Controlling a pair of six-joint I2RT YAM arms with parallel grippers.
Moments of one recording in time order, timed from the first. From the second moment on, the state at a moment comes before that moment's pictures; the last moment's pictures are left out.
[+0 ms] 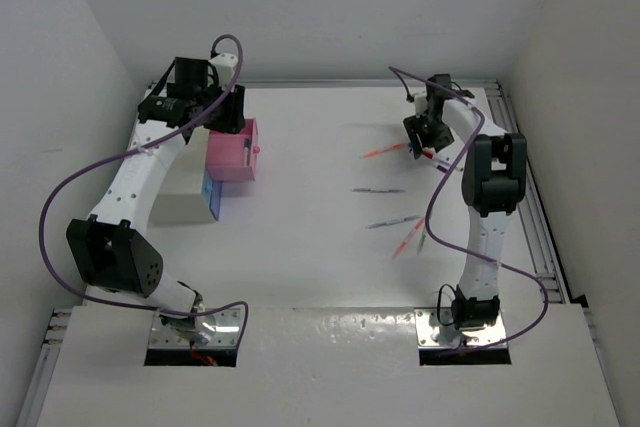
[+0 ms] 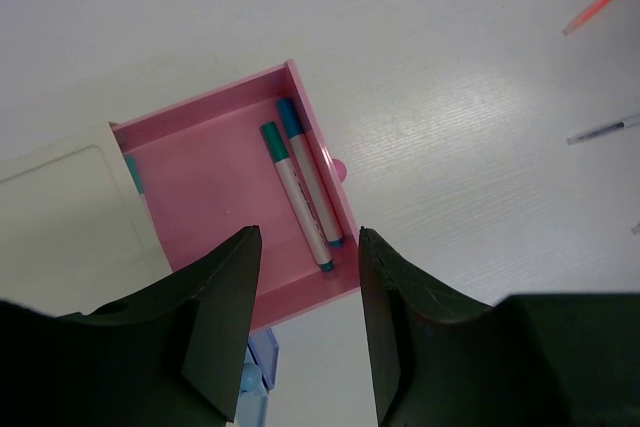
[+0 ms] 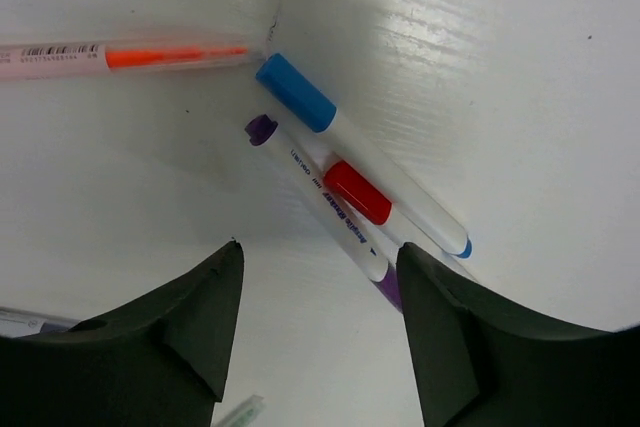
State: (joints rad) left arm -0.14 1.51 1.55 -0.71 0.16 0.07; right arm 0.03 2.22 1.74 -0.76 -0.01 -0.26
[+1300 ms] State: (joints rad) left arm -0.12 1.51 1.53 -0.72 0.19 0.07; right arm 0.00 2.44 2.05 -1.18 -0.19 -0.40
